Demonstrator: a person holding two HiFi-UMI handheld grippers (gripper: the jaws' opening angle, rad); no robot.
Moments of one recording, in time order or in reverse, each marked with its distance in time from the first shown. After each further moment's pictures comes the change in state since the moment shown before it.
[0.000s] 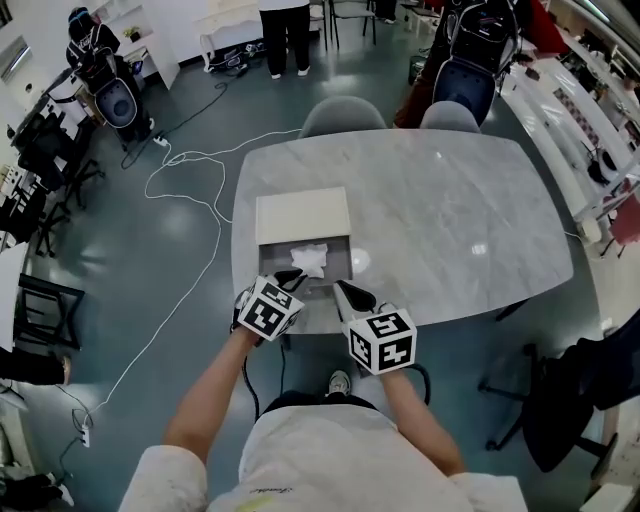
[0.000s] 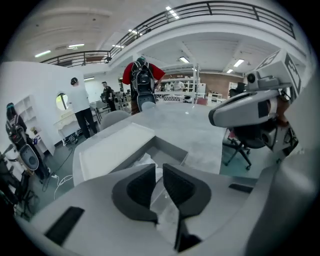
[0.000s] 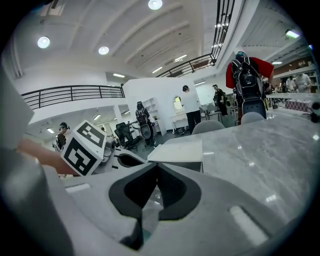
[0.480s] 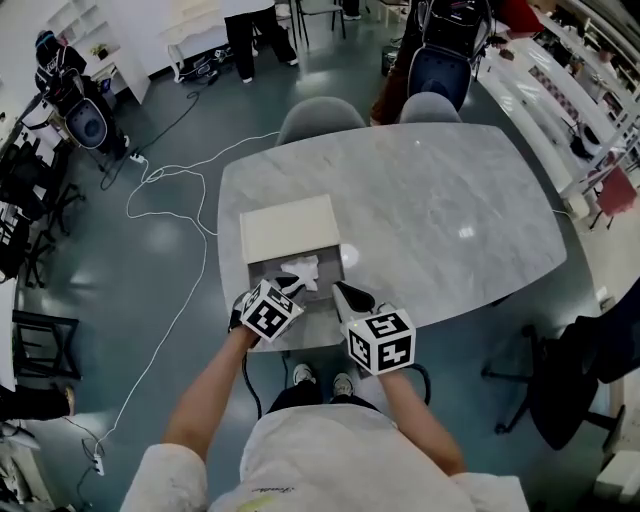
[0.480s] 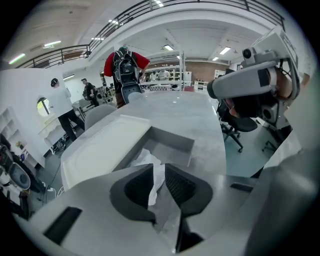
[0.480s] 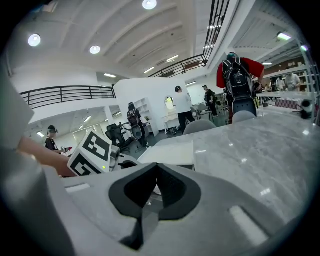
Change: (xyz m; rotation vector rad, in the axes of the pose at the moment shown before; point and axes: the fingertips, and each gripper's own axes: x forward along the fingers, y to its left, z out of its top) left arm 0.046 0.014 -0.009 0.156 0.105 -0.107; right arm 0.019 -0.026 0.008 0.055 -0.006 -0.087
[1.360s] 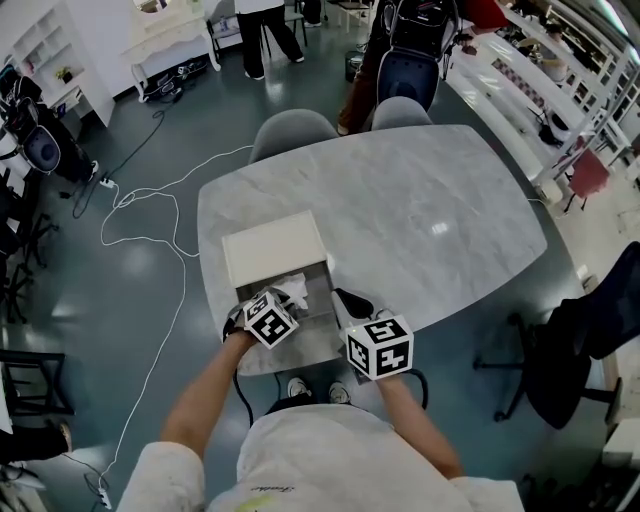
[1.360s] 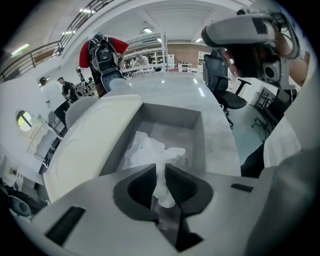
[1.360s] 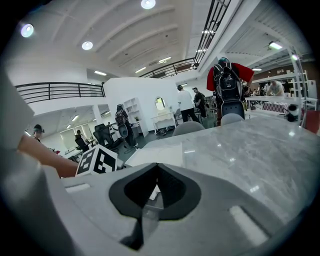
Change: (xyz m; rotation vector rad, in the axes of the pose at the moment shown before) left arm 0.046 0.005 -0.028 0.196 0.152 -0.105; right arm 0.003 -0.021 0.009 0.026 -0.009 -0.132
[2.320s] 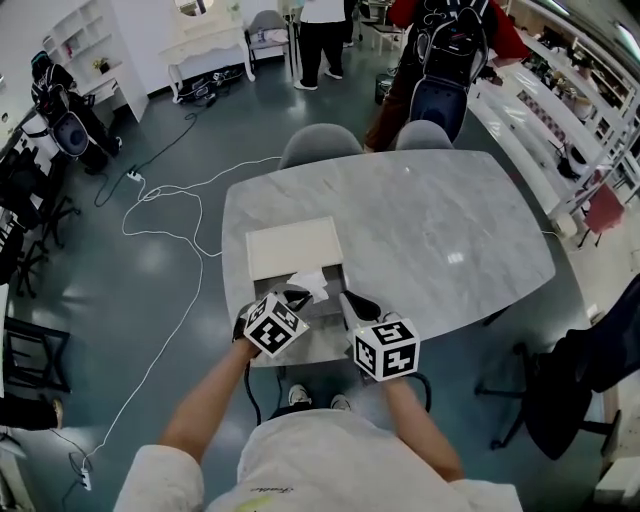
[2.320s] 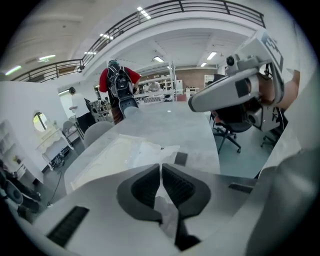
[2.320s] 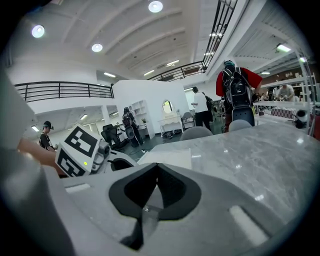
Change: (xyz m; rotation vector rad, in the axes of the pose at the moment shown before) left arm -0.084 -0.008 0.050 -0.093 -0.271 0.107; right arm -0.012 0.023 0.011 -0.064 -0.031 0.067
